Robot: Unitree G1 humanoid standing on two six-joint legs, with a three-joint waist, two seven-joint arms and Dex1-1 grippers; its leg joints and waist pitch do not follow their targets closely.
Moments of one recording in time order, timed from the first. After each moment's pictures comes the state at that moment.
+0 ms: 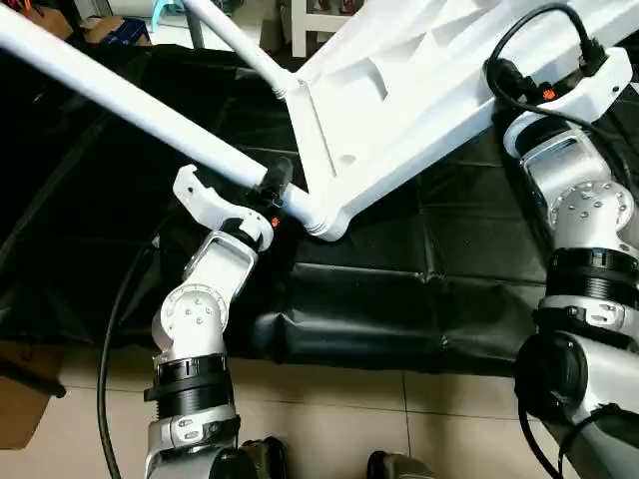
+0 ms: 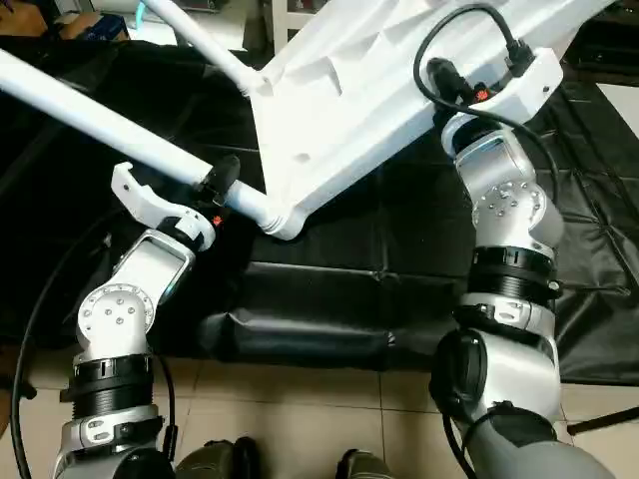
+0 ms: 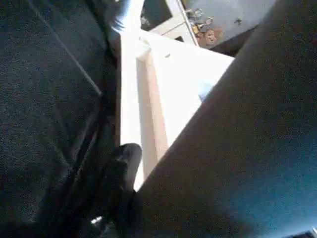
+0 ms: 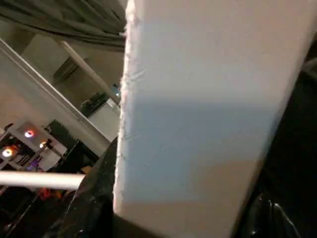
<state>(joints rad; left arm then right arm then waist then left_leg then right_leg) -0.51 -0.14 0.34 0.10 -0.79 0.58 -0.01 -0.97 -0.23 -0.49 0.55 0.62 0.40 0.09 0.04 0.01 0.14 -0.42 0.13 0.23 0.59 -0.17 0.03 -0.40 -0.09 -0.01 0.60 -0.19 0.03</state>
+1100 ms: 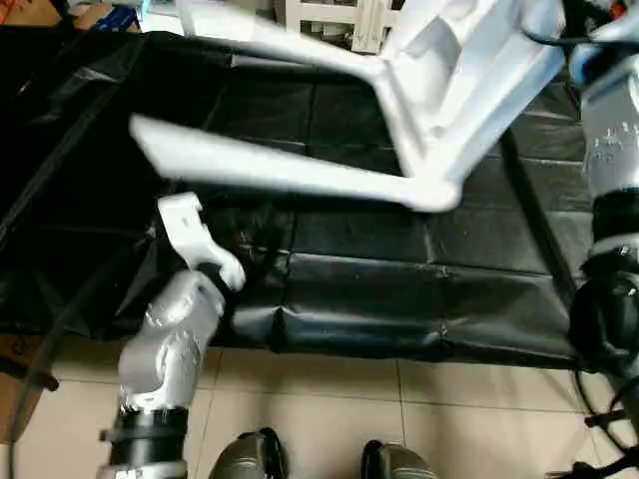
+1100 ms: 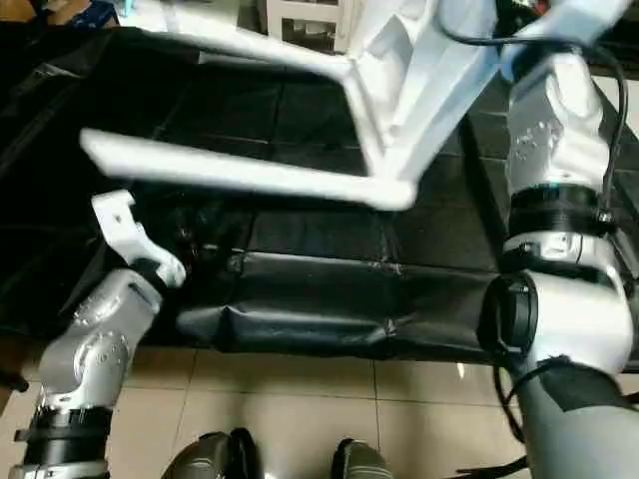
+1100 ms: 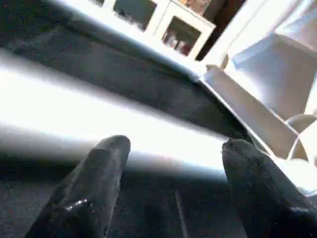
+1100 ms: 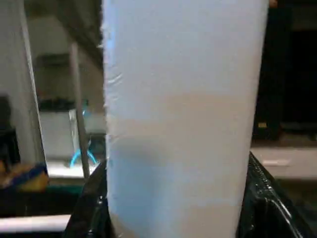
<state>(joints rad) -0.32 0.08 0.12 0.03 -0.43 0.30 -0.20 -1.19 -0.44 -0.28 0.85 0.26 -0.03 0.25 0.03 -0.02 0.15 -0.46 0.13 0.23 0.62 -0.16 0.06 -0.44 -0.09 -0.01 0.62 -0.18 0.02</state>
